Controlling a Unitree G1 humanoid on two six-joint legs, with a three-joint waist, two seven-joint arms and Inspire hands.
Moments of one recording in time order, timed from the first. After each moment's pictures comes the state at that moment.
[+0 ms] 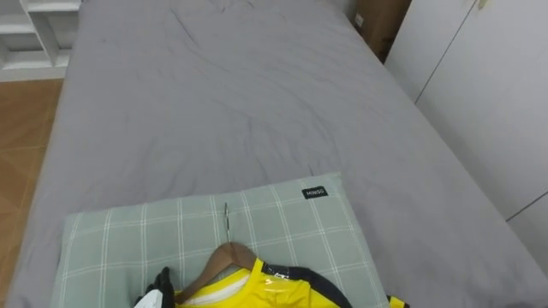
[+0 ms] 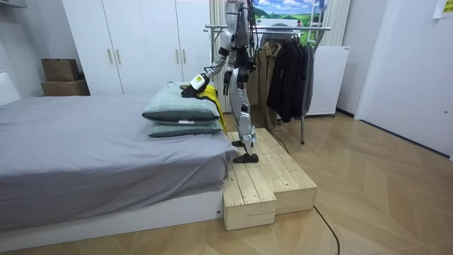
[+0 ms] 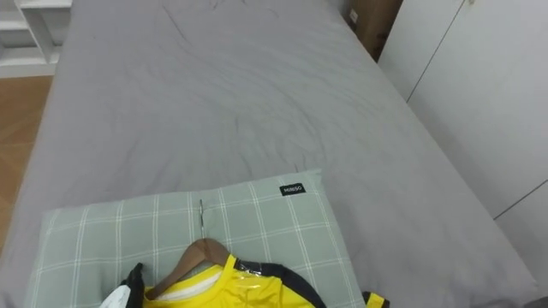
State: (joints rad) left arm -0.24 0.14 -0.20 1.21 0.40 -0.15 0.49; right arm -0.20 -0.18 0.37 1.40 0.31 0.05 0.23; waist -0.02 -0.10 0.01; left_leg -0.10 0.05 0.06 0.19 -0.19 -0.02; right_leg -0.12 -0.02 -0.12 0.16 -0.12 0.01
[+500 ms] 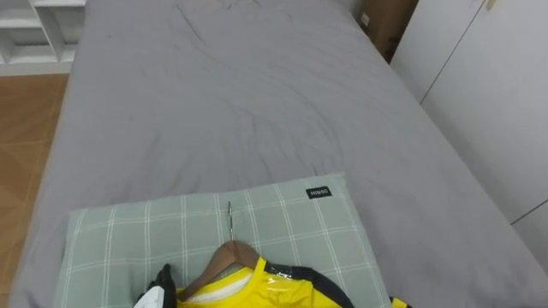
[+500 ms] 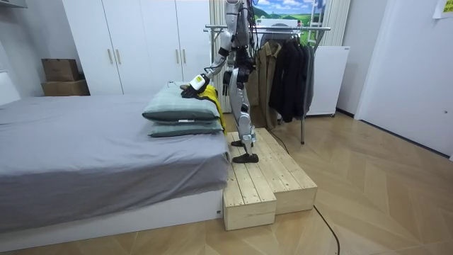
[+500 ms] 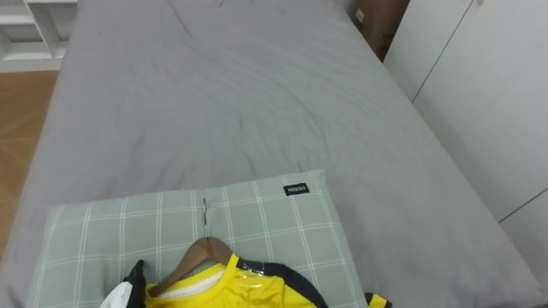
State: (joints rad) left arm -0.25 0.13 -0.20 1.22 0.40 -0.15 0.49; right arm -0.21 -0.17 0.37 1.40 0.31 0.07 0.22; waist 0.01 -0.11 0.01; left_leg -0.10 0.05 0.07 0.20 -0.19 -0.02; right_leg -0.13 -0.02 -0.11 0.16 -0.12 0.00
